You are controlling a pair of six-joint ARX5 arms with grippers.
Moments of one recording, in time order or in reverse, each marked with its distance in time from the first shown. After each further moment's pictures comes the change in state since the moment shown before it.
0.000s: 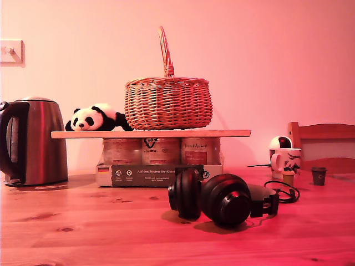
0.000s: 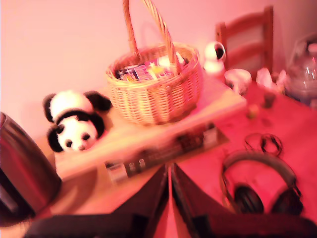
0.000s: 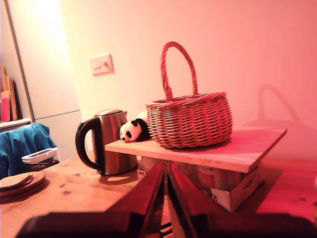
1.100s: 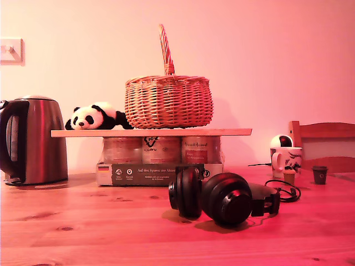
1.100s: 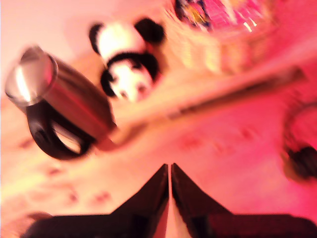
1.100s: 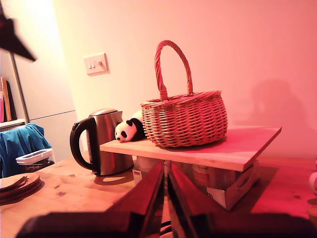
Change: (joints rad) left arm 0.000 0.820 1.095 -0.872 -0.209 0.019; right arm 0.000 0.000 0.000 -0.005 0.019 -0.003
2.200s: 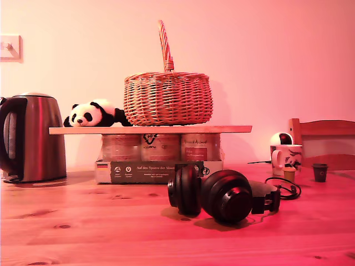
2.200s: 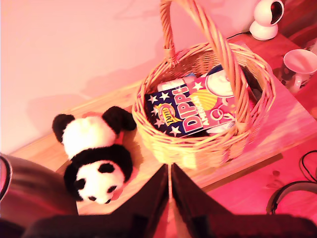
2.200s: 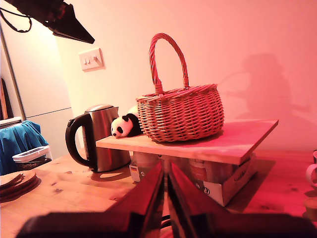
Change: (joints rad) left arm -0.011 0.536 0.737 0.004 0.100 0.013; right arm 0.000 0.000 0.000 -0.014 0.003 0.000
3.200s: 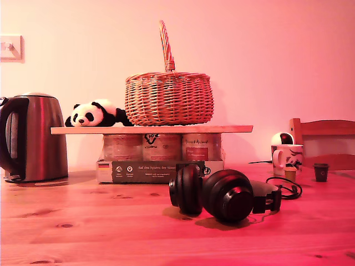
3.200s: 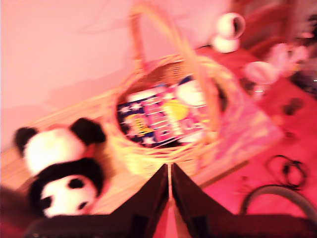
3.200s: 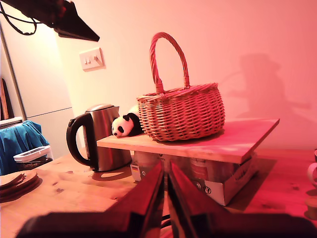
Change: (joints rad) left arm 0.035 0.050 0.066 -0.001 0.160 -0.002; right arm 0.000 0.000 0.000 -0.004 0.004 0.001
